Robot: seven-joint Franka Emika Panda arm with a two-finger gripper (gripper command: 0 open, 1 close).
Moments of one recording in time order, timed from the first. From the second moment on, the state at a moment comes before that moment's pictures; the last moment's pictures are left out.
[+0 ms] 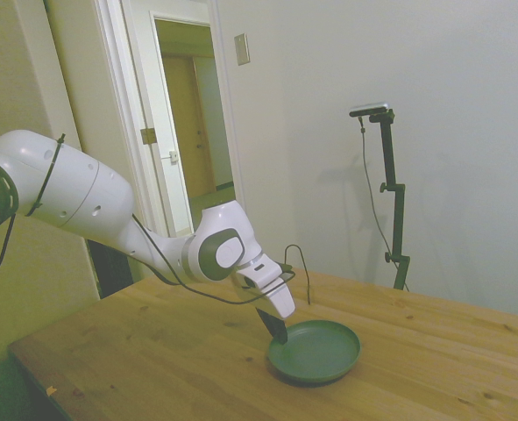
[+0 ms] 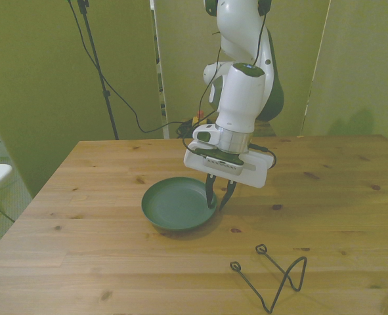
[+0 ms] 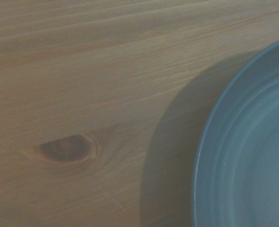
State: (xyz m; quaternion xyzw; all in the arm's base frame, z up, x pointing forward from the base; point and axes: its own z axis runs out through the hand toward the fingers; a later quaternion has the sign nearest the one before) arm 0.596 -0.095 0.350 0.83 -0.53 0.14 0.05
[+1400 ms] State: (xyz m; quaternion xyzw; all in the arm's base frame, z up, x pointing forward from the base) arm 0.626 -0.077 0.415 0.80 -0.58 0.13 -0.05
